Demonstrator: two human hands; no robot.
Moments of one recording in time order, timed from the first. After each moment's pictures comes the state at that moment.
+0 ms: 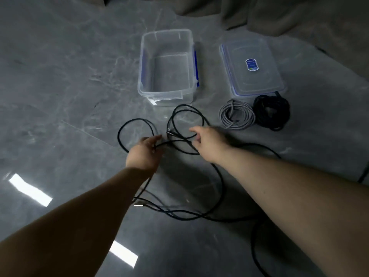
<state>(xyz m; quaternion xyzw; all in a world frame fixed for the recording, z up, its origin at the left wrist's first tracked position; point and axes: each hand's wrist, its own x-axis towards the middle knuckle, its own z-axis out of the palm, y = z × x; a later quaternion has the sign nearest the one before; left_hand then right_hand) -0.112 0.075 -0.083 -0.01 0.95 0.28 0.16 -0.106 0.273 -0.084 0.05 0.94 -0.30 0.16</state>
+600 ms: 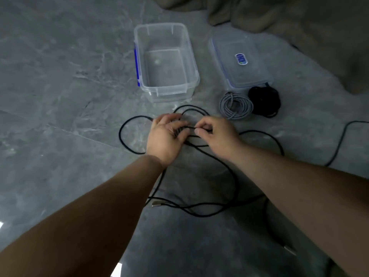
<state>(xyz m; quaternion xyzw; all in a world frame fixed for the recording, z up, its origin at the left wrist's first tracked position) -0.130 0.081 -0.066 0.22 0.89 0.39 0.09 -0.082 0.235 -0.044 0.13 0.90 -0.41 0.02</state>
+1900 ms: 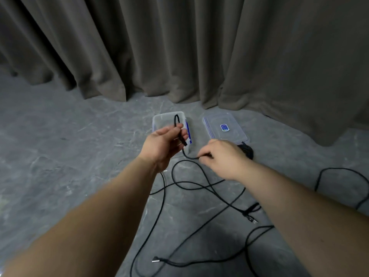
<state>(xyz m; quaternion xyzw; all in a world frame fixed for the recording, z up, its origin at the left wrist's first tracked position) -0.081 0.129 0.141 -0.01 0.60 0.77 0.21 -0.003 0.284 0.140 -0.02 0.98 -0.19 0.01</state>
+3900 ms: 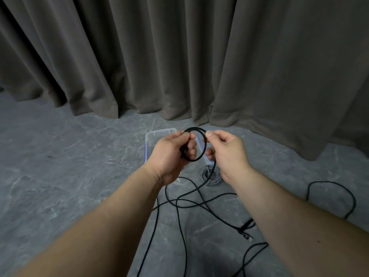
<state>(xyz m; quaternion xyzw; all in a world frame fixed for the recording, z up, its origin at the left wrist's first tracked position) -0.055 0.149 0.186 0.13 0.54 0.78 0.27 -0.021 0.277 0.158 0.18 0.63 -0.72 -0.21</state>
